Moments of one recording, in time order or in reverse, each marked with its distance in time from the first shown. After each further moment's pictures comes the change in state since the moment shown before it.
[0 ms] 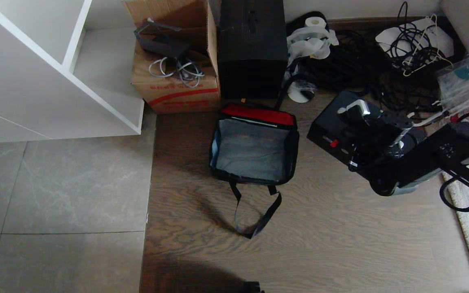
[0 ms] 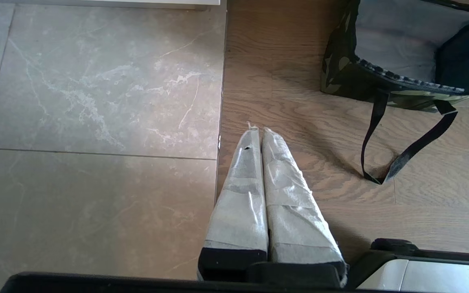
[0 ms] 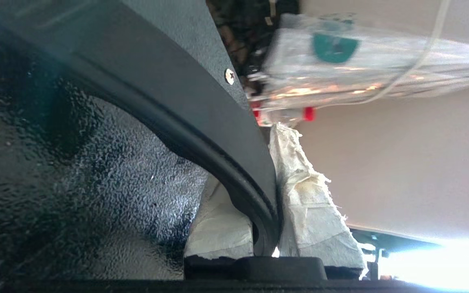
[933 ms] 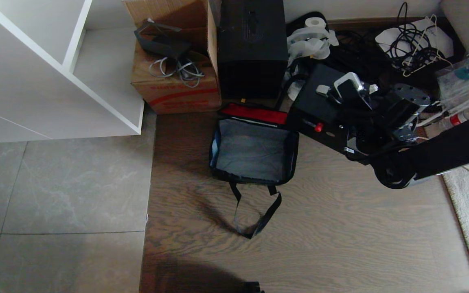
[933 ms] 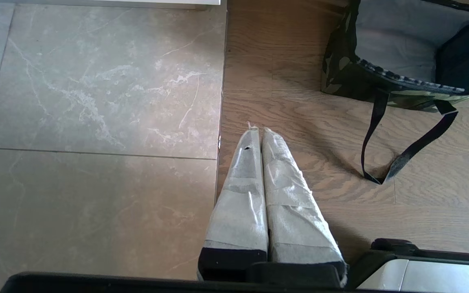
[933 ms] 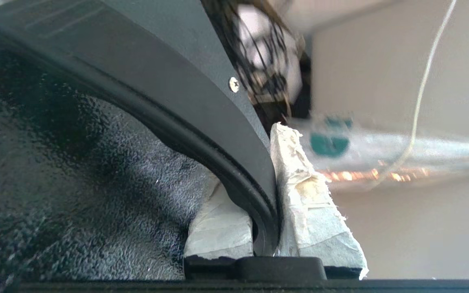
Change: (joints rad) left arm 0.000 0.000 0.000 0.000 0.000 0.000; right arm 0.153 -0.211 0.063 0.059 0.193 0.009
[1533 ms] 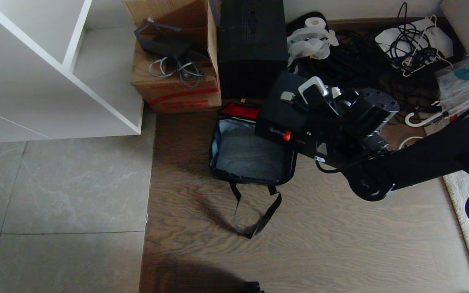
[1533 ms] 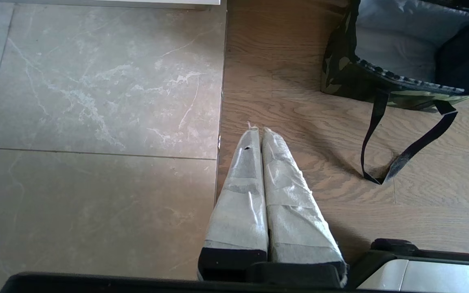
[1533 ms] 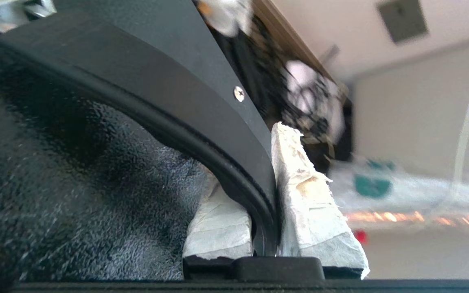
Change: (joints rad) left arm 0.000 0.000 0.000 0.000 0.000 0.000; right arm 0.206 0.017 -0.014 -0.001 0.011 0.001
